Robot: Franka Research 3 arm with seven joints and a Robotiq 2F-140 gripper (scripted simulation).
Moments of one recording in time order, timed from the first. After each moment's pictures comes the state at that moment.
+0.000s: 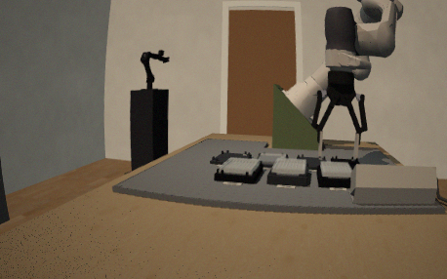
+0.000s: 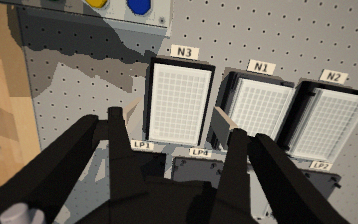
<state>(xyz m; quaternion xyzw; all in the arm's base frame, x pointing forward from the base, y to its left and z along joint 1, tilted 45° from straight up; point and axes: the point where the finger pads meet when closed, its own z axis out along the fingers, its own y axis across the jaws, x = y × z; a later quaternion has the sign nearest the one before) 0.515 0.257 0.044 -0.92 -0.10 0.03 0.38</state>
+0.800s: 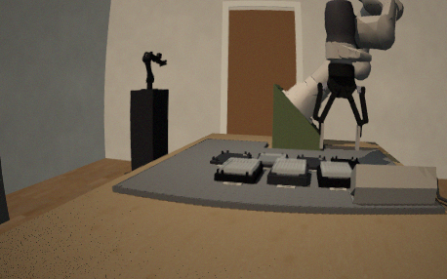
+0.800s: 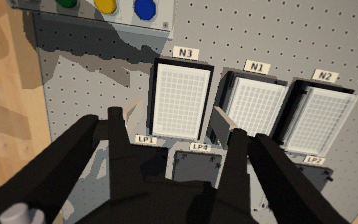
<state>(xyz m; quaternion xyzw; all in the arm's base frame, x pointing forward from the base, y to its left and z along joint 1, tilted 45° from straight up) 0.518 0.244 0.060 -0.92 -0.11 0.03 0.38</state>
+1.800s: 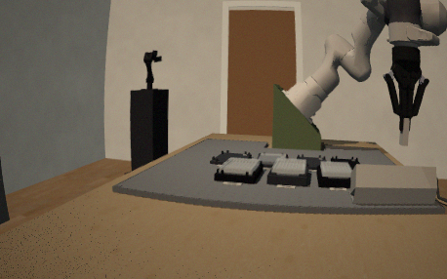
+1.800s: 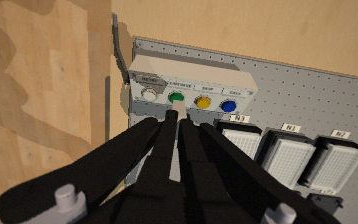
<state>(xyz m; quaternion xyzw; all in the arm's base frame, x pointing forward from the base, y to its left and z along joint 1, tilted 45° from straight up) 0.619 0.346 0.204 -0.92 -0.11 0.03 0.38</state>
